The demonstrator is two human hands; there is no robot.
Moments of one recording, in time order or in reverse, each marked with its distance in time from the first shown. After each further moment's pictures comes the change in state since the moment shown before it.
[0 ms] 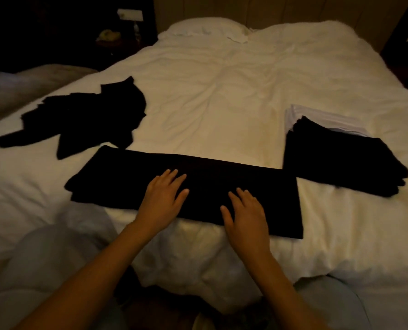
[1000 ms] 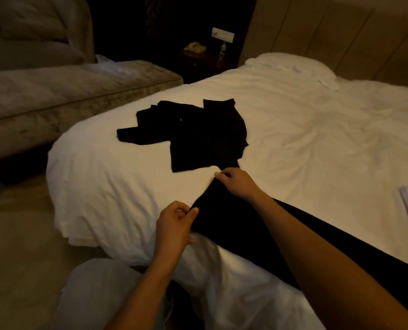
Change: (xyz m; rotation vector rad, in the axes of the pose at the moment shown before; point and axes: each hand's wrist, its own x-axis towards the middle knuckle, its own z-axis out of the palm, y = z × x) left_hand -0.051 -0.189 -0.071 -1.110 0.419 -0.814; right_hand 0.194 -0.281 0.135 0.151 -0.571 -0.249
